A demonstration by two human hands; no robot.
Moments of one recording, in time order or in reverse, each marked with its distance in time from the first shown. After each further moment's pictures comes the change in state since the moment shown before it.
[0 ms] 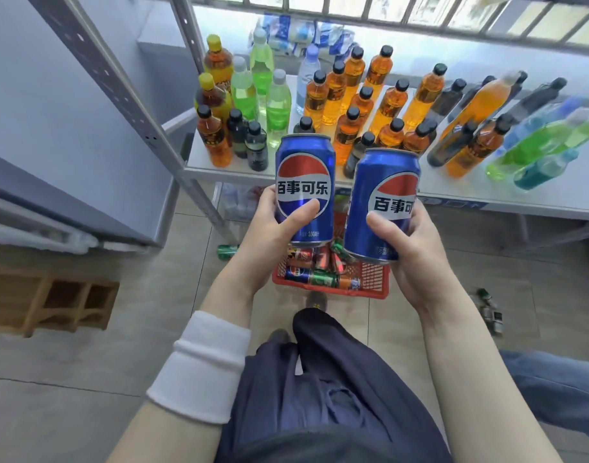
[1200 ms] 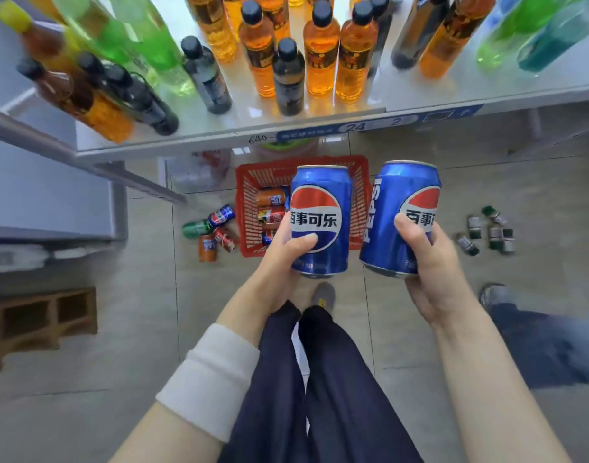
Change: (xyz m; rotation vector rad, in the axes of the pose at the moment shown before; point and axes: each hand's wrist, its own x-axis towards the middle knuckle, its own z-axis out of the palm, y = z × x) left_hand 0.072 -0.155 0.119 -0.184 -0.262 -0.382; right_hand 0.037 0.114 -0.159 0.201 0.330 0.255
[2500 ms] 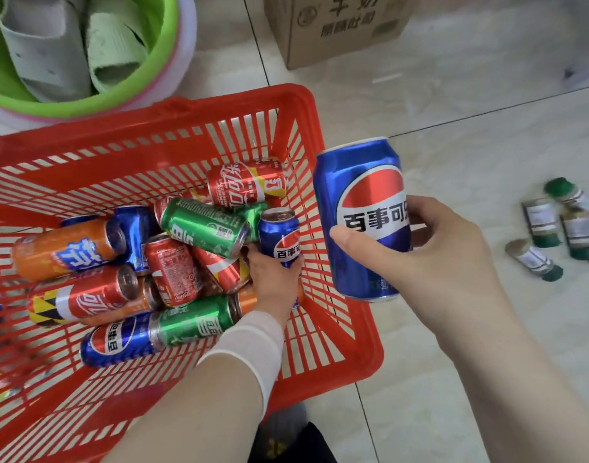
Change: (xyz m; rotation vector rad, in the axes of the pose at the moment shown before) left_hand 0.532 -0.438 -0.116 0.720 0.607 -0.186; right_hand 0.410 0.257 -0.152 -0.610 0.333 -0.094
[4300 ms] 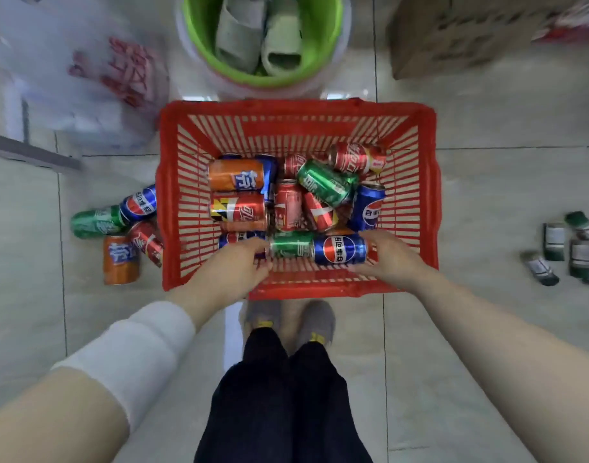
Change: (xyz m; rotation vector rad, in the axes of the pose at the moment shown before) left_hand -0.122 0.002 -0.325 0.700 -0.406 0.321; right_hand -0.067 -0.003 0.085 -0.834 -0.697 -0.199
